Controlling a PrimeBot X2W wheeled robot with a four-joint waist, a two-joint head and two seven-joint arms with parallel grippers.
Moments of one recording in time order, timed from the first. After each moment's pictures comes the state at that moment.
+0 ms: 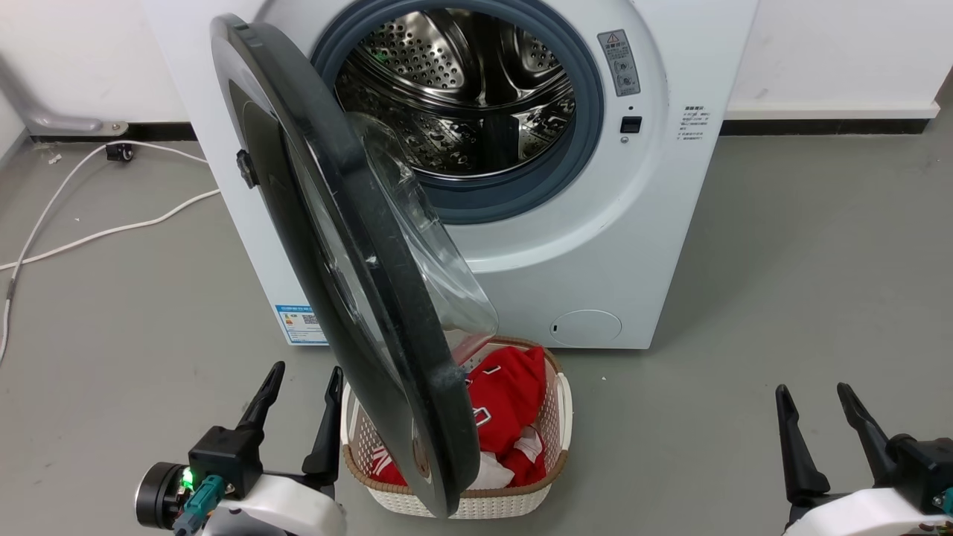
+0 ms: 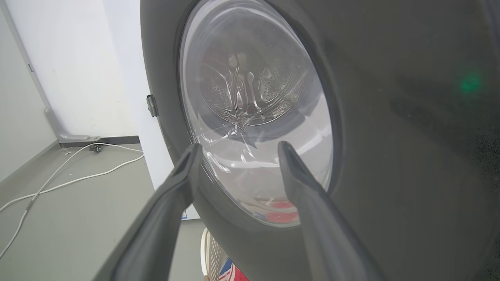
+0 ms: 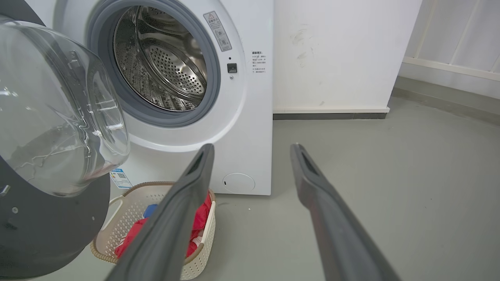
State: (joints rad) left arm -0.02 0.18 -0.16 0.15 -0.23 -0.03 -0.23; right arm 0.14 -0.05 -0.09 -0.09 0.10 0.13 -0.01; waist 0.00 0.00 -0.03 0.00
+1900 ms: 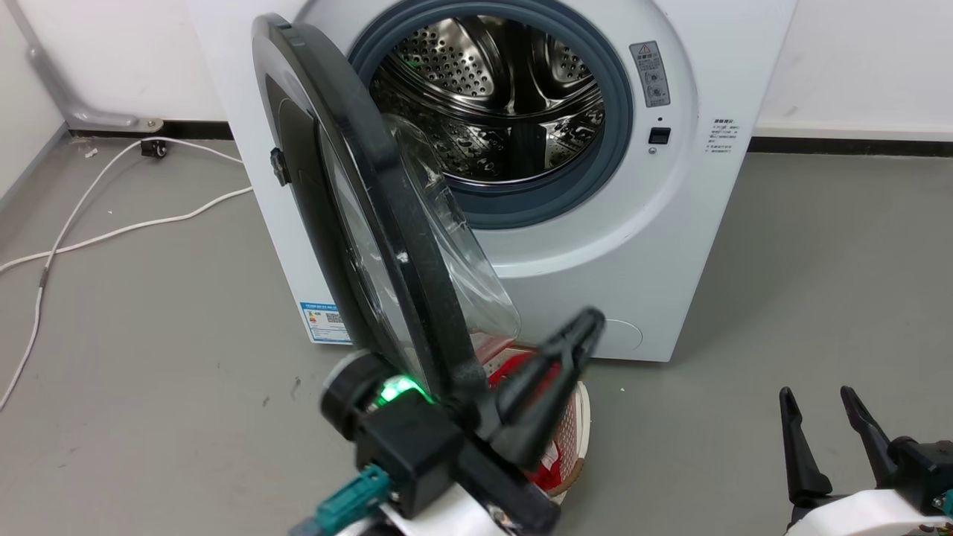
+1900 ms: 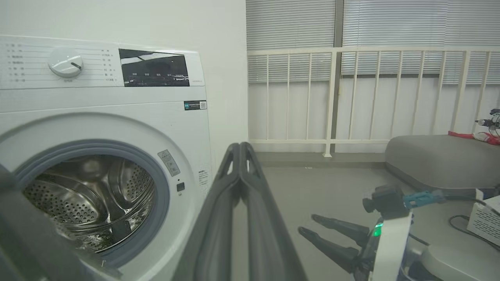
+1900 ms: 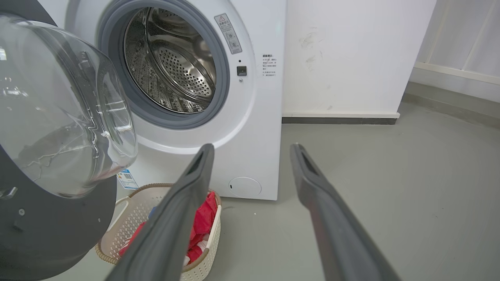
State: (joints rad) left arm -0.17 0.14 -0.56 -0.50 -0.31 -0.06 0.15; right arm 0.13 -0.05 -0.11 -0.06 0.10 0.13 -0.03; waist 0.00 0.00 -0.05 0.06
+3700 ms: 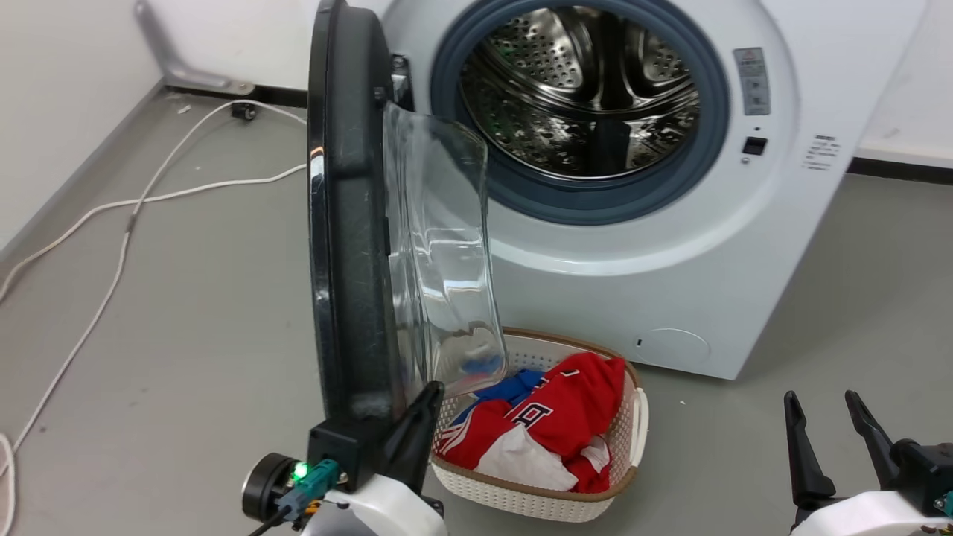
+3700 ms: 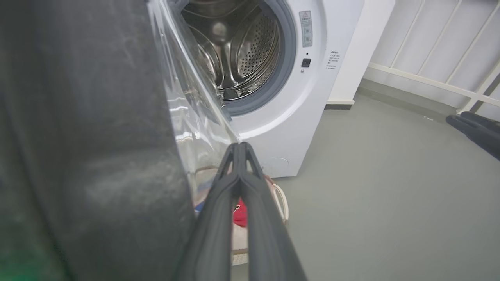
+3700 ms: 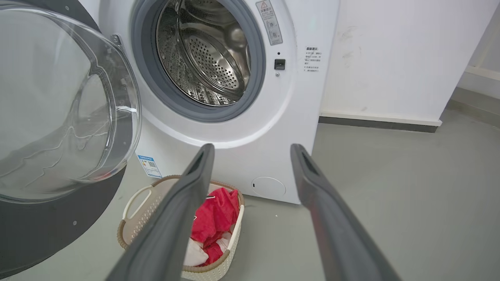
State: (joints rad) left arm -0.02 0.22 -0.48 -0.12 -0.34 0.13 0.07; right arm 0.13 -0.05 -0.12 -0.03 0.09 0.13 -0.05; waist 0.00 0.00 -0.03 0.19
